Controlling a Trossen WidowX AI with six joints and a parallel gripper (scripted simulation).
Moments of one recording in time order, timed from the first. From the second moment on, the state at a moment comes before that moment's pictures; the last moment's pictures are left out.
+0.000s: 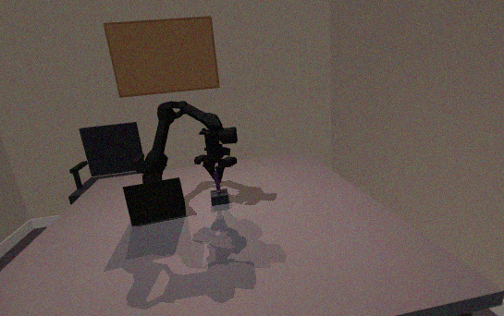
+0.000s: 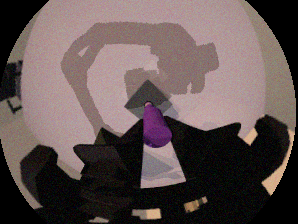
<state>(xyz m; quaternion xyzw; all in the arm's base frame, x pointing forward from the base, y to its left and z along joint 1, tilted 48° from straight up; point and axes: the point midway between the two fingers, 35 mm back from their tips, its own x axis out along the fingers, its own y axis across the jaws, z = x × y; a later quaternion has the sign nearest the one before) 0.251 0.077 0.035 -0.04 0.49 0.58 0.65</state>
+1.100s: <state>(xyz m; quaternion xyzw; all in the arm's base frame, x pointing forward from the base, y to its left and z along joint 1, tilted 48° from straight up) 0.245 0.095 0.020 -0.04 0.49 0.58 0.65</state>
